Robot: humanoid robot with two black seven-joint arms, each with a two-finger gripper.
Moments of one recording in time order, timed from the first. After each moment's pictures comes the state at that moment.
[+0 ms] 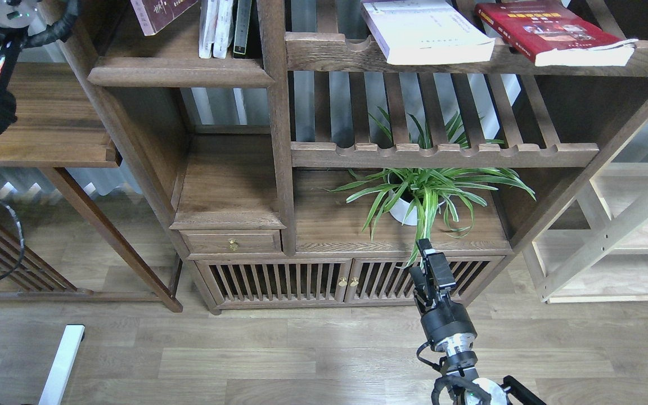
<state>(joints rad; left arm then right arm) -1.25 0.30 -1.01 -0.84 0.48 0.12 0.49 -0.04 0.02 1.04 0.95 0.22 0.58 0.25</state>
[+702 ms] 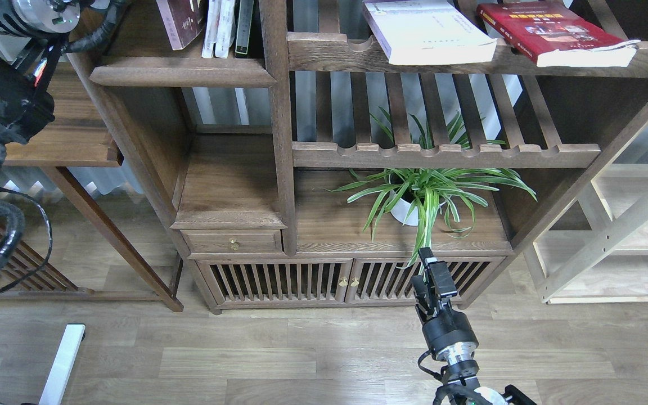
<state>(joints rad) -1.27 0.24 -0.98 -0.78 0.48 0.10 0.49 -0.07 0.02 1.04 0.96 0.22 0.58 0.25</state>
